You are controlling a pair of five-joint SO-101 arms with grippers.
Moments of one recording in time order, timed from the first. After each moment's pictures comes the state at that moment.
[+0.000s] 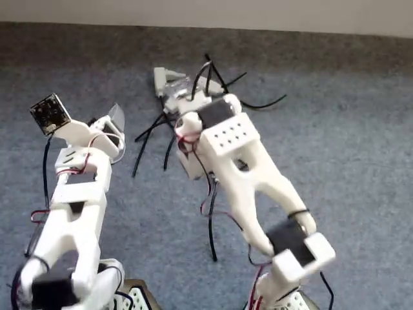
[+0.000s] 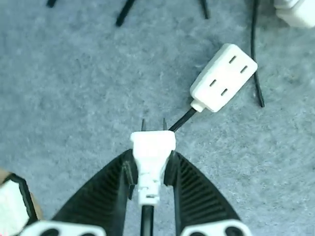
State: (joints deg) left arm -13.9 -21.1 61.4 -3.9 28.4; right arm -34.9 8.5 -12.1 96.2 -2.3
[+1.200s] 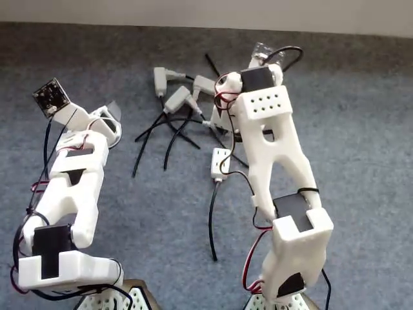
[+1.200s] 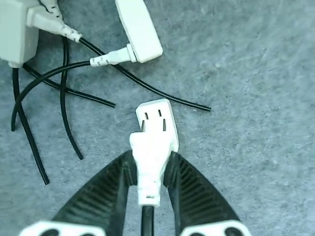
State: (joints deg) left arm -15.8 -3.5 46.2 1.3 28.5; right arm -21.5 17.7 -29.7 98.9 -37.5
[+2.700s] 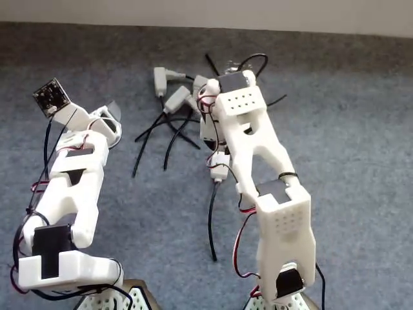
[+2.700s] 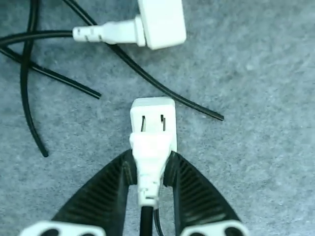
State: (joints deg) left arm -15.8 -3.5 46.2 1.3 28.5; right arm -23.6 33.1 -35.3 98.8 -28.1
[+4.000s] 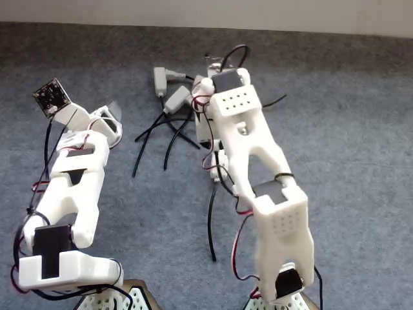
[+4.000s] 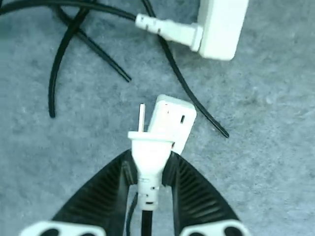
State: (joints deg) left arm -14.7 -3.5 46.2 1.3 28.6; right arm -26.0 28.7 -34.6 98.9 -7.8
